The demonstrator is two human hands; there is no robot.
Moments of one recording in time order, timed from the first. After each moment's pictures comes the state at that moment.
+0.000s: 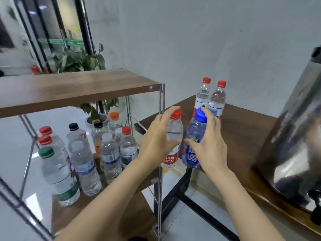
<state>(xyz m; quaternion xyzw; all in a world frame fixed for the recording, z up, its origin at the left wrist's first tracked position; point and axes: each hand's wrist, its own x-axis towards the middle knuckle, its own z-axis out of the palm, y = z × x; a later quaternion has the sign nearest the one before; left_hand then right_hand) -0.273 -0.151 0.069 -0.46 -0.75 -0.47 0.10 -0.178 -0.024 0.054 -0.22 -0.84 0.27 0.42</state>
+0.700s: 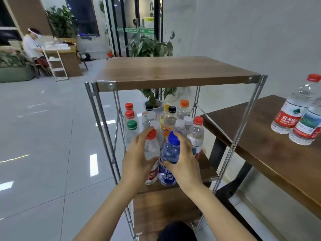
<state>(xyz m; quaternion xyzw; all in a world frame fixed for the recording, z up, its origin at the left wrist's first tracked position) -0.306 -0.374 -0.015 -0.17 -0.87 -0.44 0.18 -0.279 -0.221 -0.031 0.02 -0.87 0.42 0.24</state>
